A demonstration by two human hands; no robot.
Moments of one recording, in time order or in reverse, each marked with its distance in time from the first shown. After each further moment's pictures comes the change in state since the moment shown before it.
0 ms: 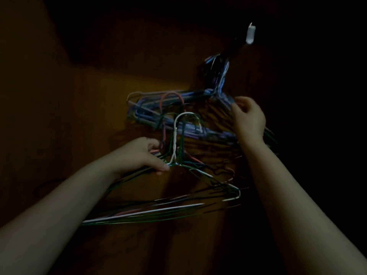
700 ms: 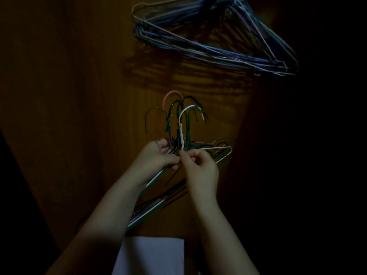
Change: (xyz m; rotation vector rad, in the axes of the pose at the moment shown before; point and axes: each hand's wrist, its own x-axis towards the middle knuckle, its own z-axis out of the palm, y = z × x) left_hand -0.112 -0.086 0.125 -0.309 0.165 -0.195; right_hand -0.292 0.038 -0.012 0.381 -0.425 0.534
